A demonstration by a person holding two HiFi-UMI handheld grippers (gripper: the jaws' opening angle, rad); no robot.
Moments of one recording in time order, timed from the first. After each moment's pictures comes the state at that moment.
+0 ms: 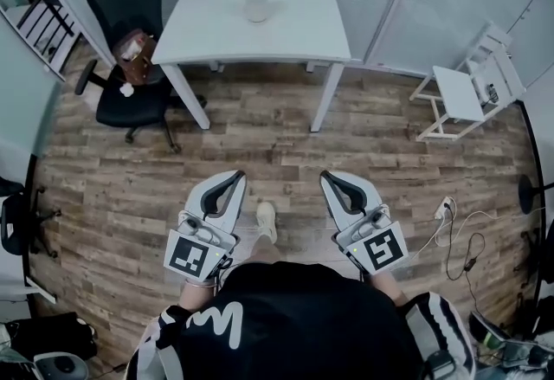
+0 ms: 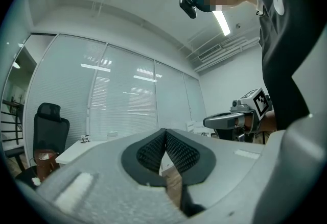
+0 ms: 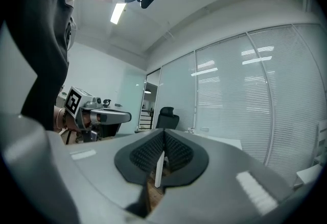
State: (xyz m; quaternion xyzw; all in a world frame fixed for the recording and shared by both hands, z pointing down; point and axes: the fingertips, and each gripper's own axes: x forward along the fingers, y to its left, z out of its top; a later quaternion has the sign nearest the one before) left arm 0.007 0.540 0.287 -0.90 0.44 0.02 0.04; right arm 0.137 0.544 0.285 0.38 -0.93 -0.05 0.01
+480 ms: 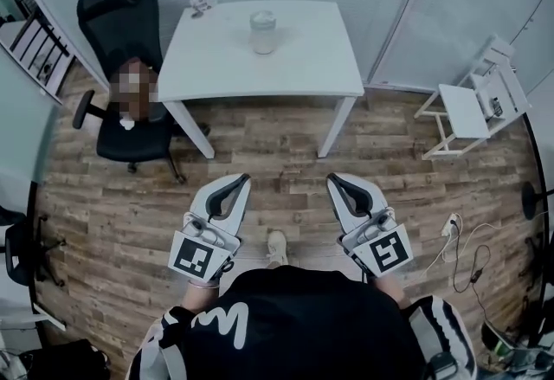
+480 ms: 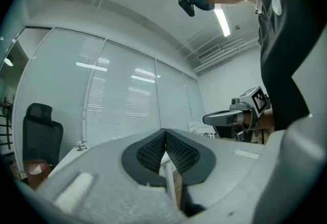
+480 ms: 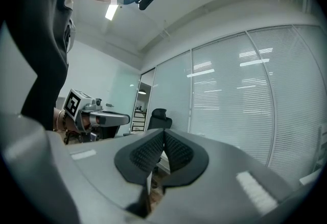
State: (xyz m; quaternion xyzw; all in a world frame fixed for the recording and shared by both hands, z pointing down) left arm -0.039 0.401 0.277 -0.91 0.41 0.02 0.05; right arm 0.094 0.411 0.268 0.40 -0.92 -0.06 0.00
